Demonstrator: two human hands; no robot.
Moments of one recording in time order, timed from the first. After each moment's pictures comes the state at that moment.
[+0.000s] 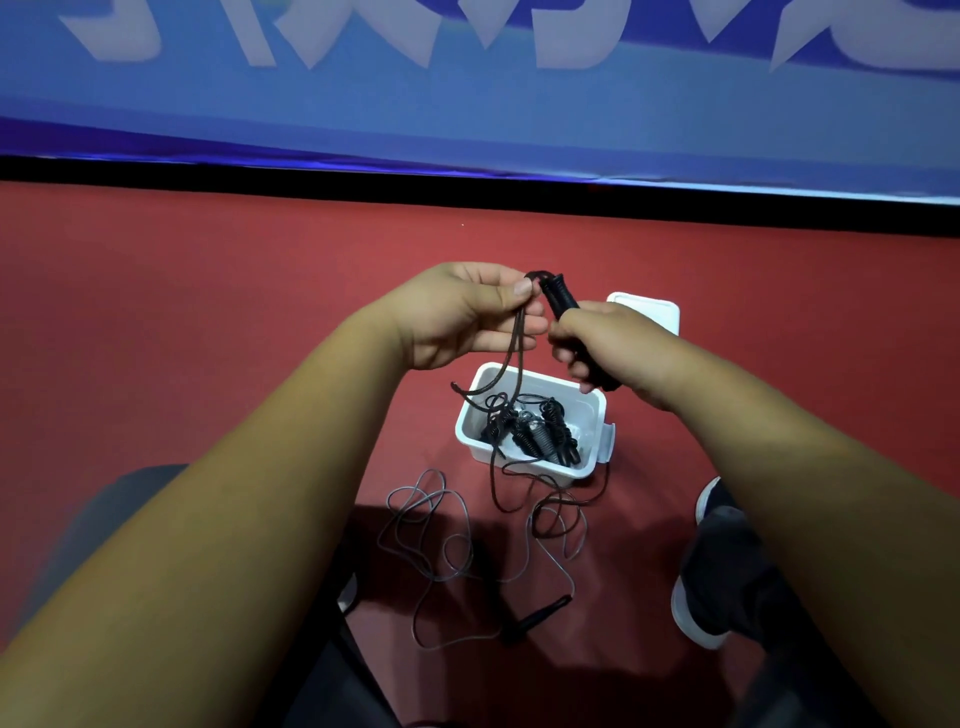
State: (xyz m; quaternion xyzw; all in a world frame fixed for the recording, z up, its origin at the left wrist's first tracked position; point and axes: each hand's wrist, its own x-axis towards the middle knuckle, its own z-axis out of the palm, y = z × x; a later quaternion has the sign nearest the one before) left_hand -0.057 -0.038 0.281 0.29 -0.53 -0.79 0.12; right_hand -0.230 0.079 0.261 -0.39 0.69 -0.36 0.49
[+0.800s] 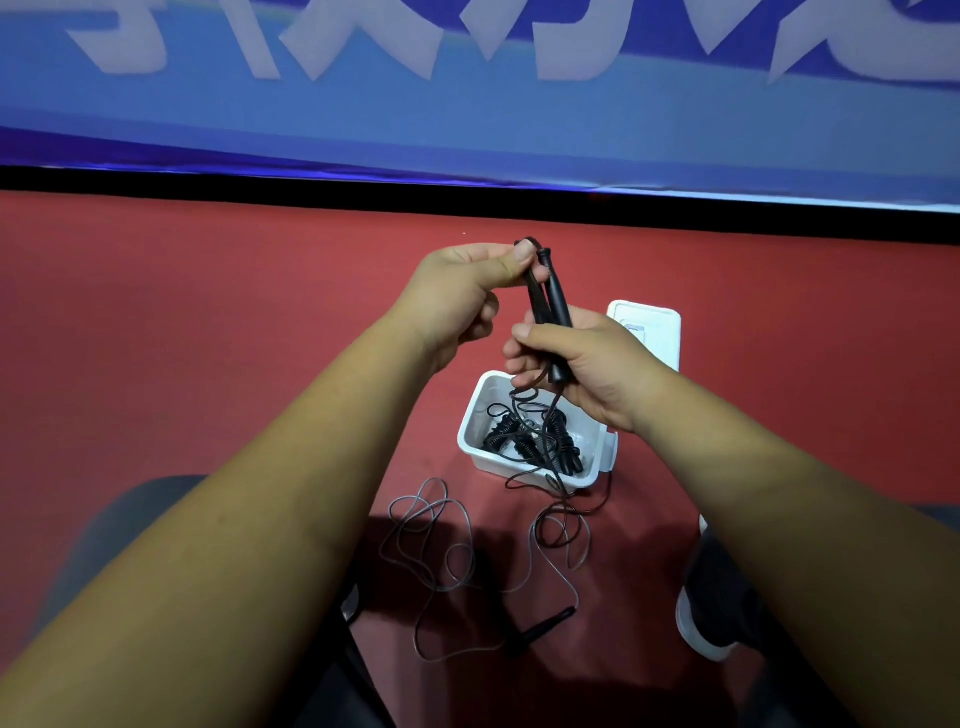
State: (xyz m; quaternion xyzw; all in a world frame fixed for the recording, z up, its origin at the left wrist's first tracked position) left_hand -0.065 -0.041 0.286 0.34 -0.59 -0.68 0.27; right_hand -0.195 0.077 0.259 -0.30 0.51 -0.56 0.58
